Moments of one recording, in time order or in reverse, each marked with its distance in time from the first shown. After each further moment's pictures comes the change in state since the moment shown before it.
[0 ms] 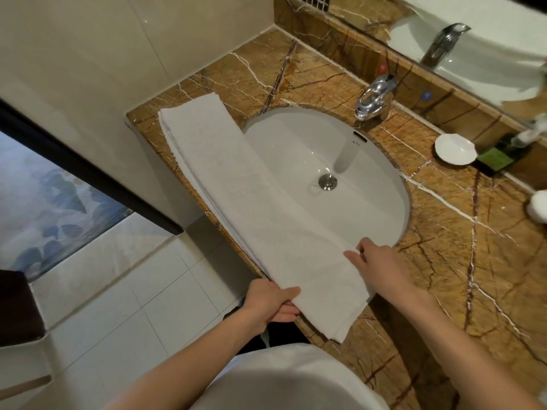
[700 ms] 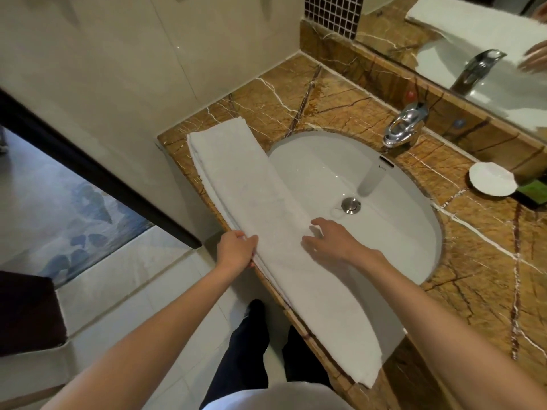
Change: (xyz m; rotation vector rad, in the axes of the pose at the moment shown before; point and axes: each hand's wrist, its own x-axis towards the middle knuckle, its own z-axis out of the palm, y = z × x) left_hand 0.047 0.118 -0.092 0.285 0.499 0.422; right_hand 0.115 -0.119 -0.011 0.359 -0.292 -0.120
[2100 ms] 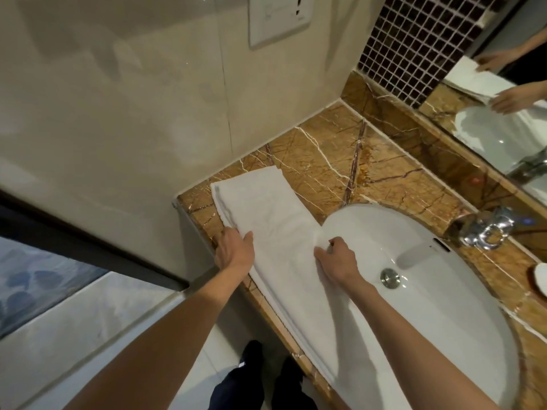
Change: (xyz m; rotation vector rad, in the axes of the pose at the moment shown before) left_hand 0.246 0.089 -0.105 0.320 0.078 0.029; right_hand 0.201 -0.147 0.001 0.140 0.305 0.390
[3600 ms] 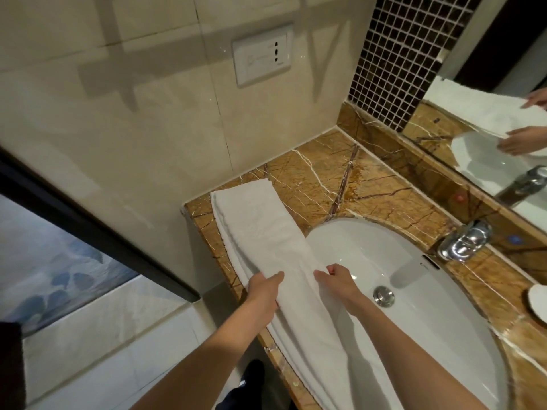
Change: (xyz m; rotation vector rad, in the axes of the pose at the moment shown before) left_hand -0.127 0.027 0.052 -1.002 -0.339 -0.435; right_hand -0.006 0.067 -0.033 0.386 -0.229 0.020
